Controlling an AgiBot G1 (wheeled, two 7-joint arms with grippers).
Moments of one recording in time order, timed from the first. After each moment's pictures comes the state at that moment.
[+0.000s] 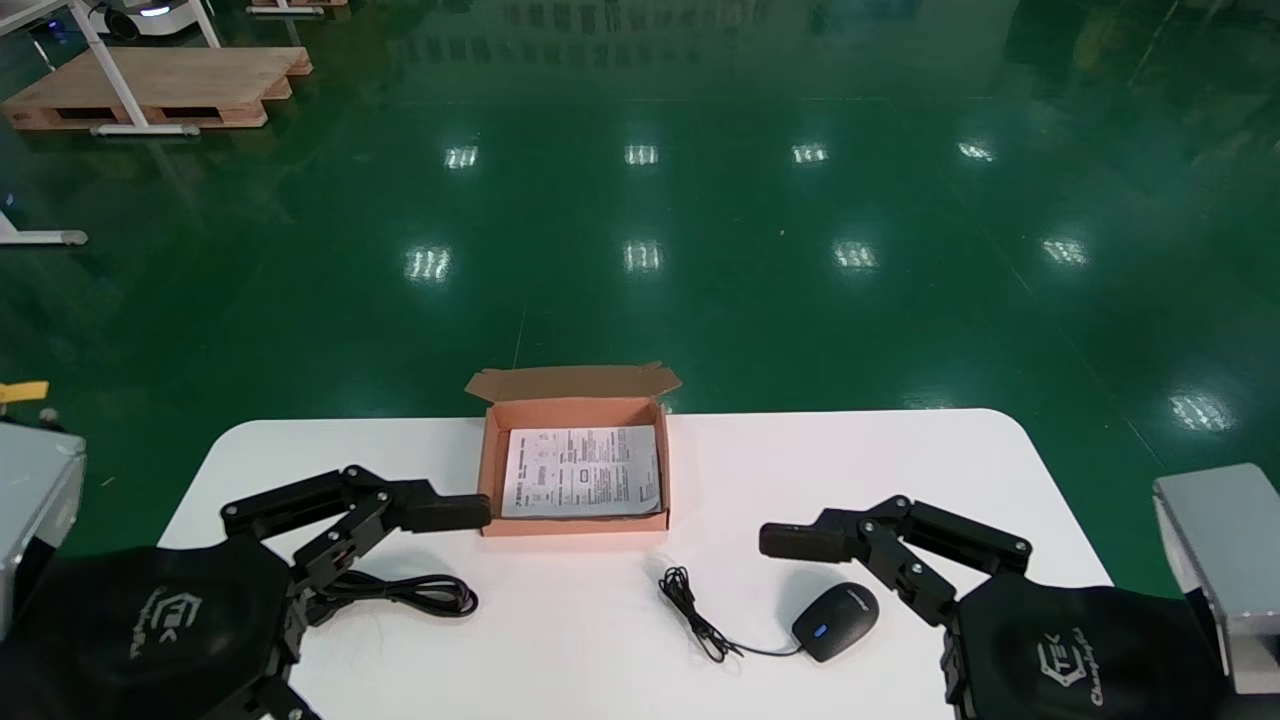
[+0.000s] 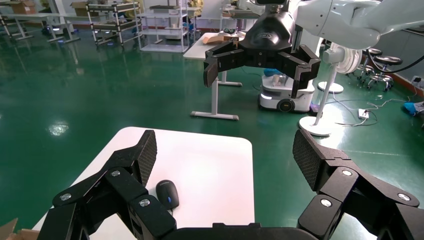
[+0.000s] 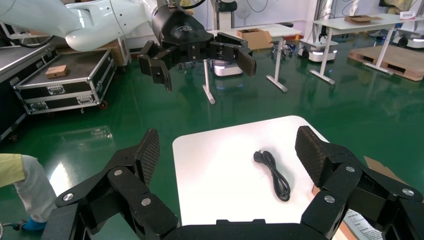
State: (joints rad) left arm -1.08 0.61 0.28 -1.28 0.73 1.49 -0.19; right arm 1.07 -0.61 -0.28 1.28 -0.73 -1.50 0.19
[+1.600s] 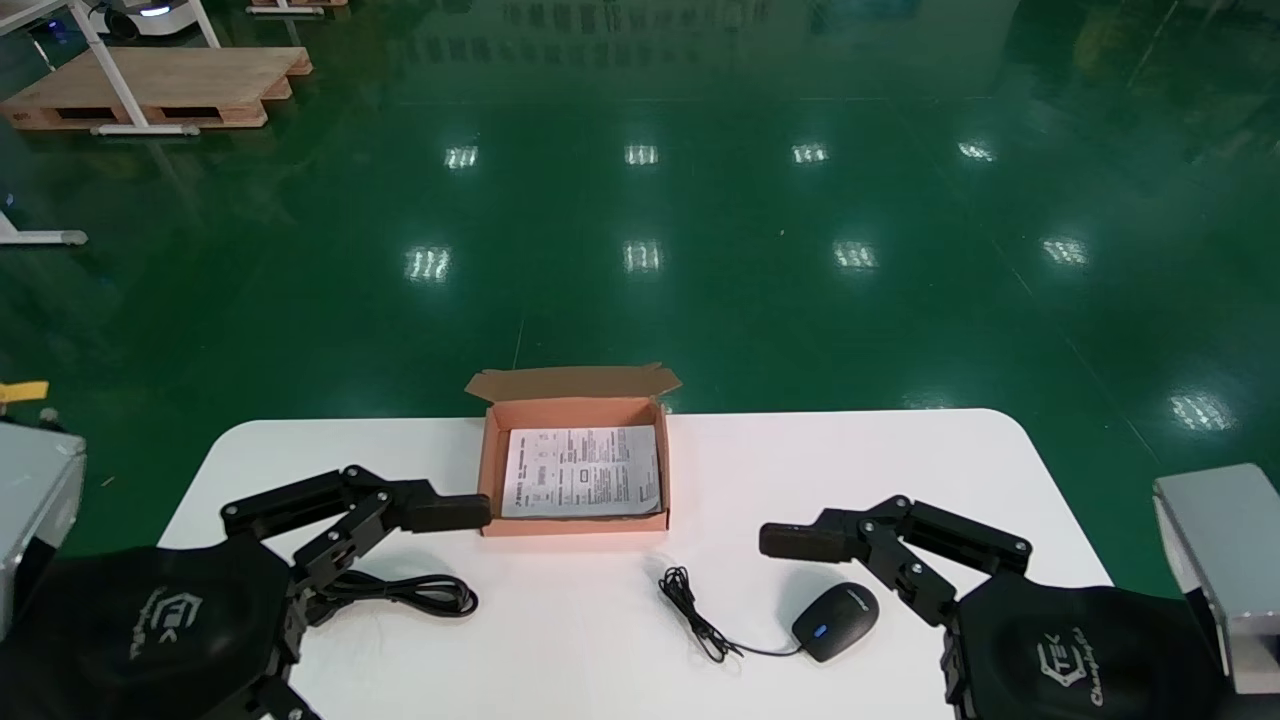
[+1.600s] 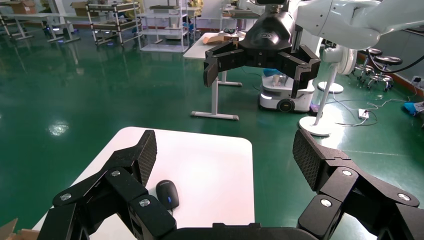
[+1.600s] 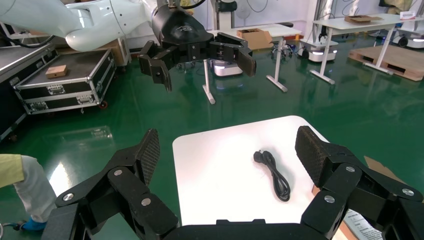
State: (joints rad) left arm -1.08 0.61 0.28 -1.28 0.73 1.49 -0.19; right arm 1.08 -0.61 -0.28 1.28 -0.73 -1.49 0.19
